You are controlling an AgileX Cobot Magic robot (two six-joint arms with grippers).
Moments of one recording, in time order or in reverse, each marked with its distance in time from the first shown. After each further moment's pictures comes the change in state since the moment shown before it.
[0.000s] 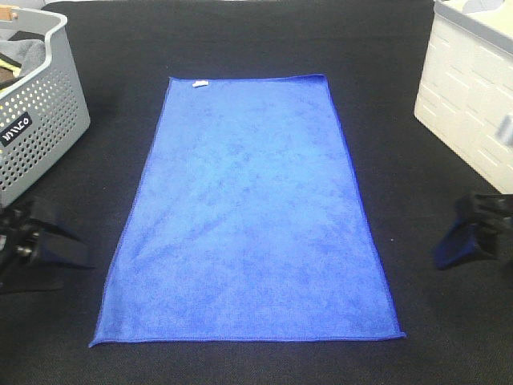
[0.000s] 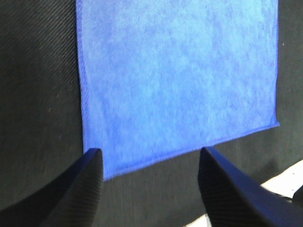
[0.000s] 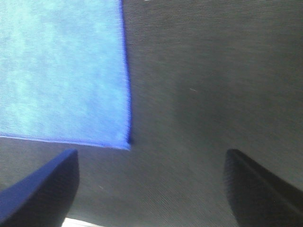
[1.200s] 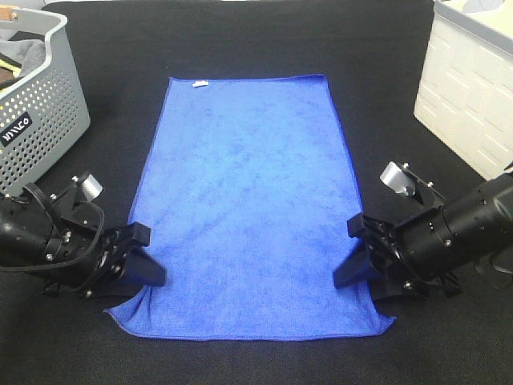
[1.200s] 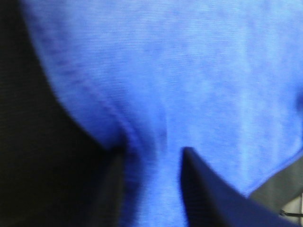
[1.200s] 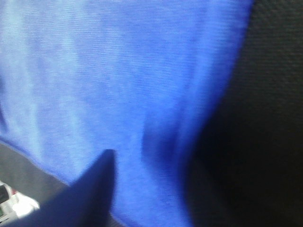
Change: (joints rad) left arm -0.200 0.426 -0.150 -0.360 -0.089 0.309; right arm 0.140 0.556 -0.054 0.736 -0.107 -0.646
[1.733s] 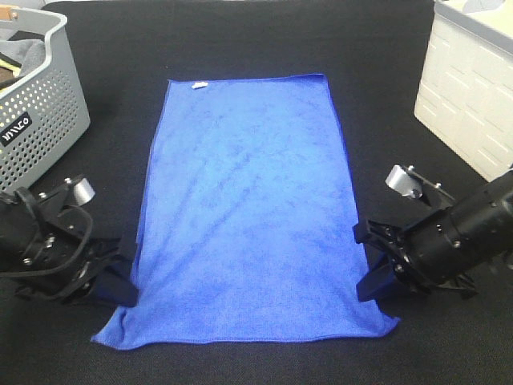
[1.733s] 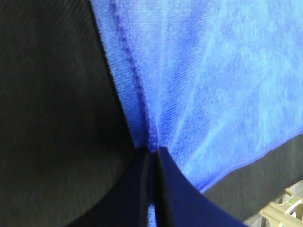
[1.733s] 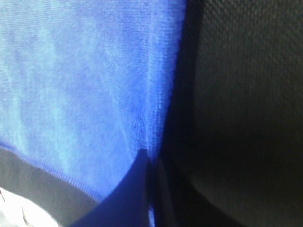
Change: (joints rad) left arm 0.000 -0.118 0.025 0.340 -0.016 -0.264; right arm 0.002 -0.072 0.012 -0.142 -0.006 0.152
